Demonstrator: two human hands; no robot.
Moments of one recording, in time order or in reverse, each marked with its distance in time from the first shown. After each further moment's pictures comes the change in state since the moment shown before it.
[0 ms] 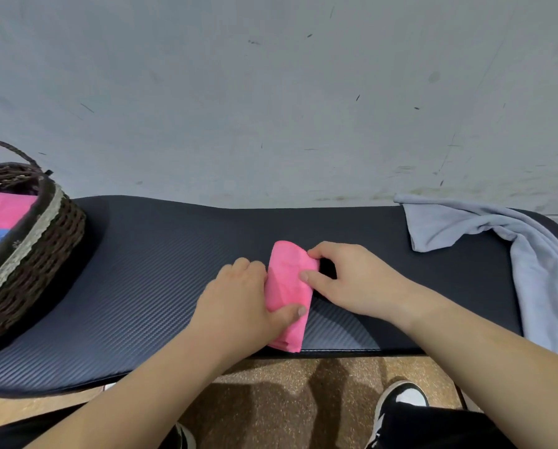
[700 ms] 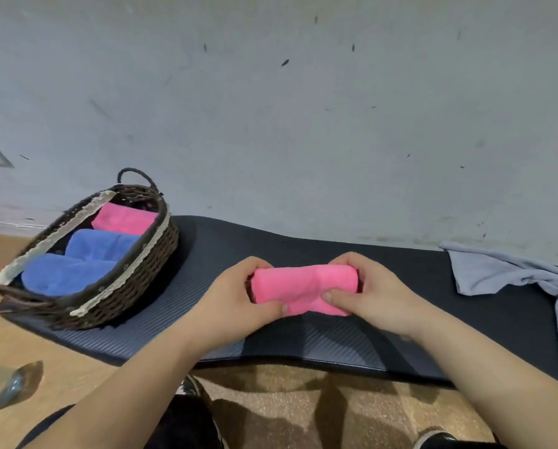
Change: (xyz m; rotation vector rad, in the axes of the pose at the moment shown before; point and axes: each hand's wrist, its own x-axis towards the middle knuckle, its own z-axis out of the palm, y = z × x) left_hand -0.051 -0.094 -0.073 -0.699 0.116 -0.045; right_hand -0.011 -0.083 -0.012 0.558 -0.046 -0.036
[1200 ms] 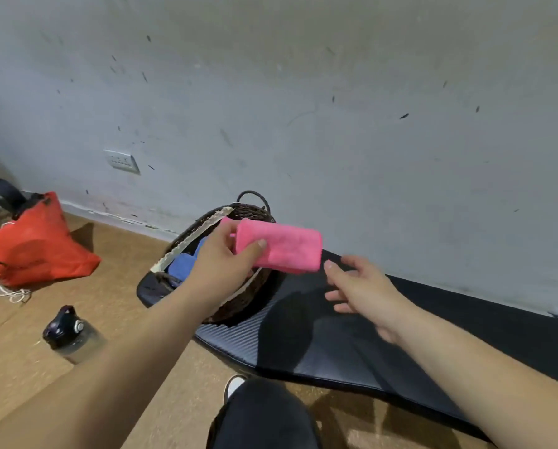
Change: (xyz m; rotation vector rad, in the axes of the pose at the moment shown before) left_hand -0.026 -0.056 -0.181 -0.304 0.498 -0.096; right_hand 0.061 -0.139 0.147 0.221 0.028 0.135
